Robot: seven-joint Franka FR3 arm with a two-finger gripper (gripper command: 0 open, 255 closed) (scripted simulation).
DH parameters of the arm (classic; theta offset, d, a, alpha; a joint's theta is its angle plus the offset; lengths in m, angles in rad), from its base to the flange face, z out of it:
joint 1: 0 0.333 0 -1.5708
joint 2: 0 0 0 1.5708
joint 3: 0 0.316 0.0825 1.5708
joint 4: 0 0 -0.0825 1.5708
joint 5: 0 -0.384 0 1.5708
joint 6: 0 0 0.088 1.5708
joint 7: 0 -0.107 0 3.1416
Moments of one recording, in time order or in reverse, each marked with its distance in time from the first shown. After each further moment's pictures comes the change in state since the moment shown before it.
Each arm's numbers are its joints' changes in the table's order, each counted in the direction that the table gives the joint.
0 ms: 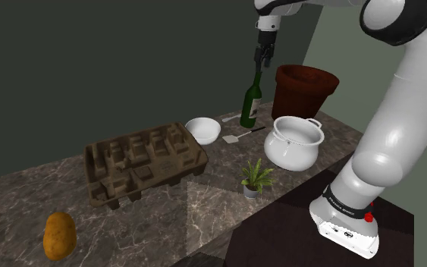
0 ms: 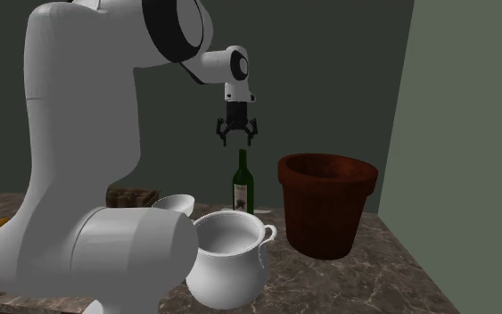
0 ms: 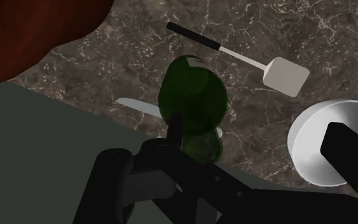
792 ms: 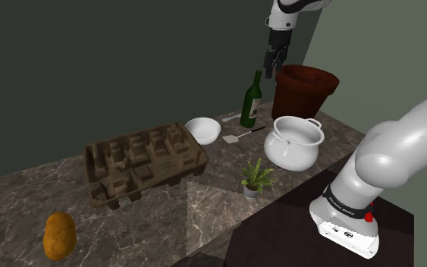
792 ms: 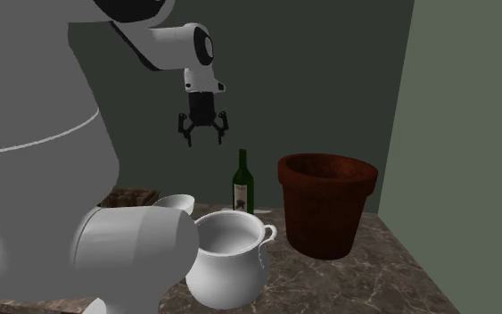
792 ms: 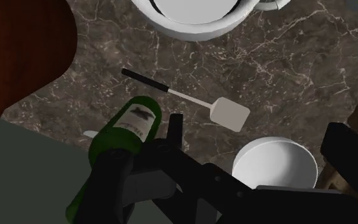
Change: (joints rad) arm 0.077 -0.482 0.132 -0.458 0.135 -0.013 -0.264
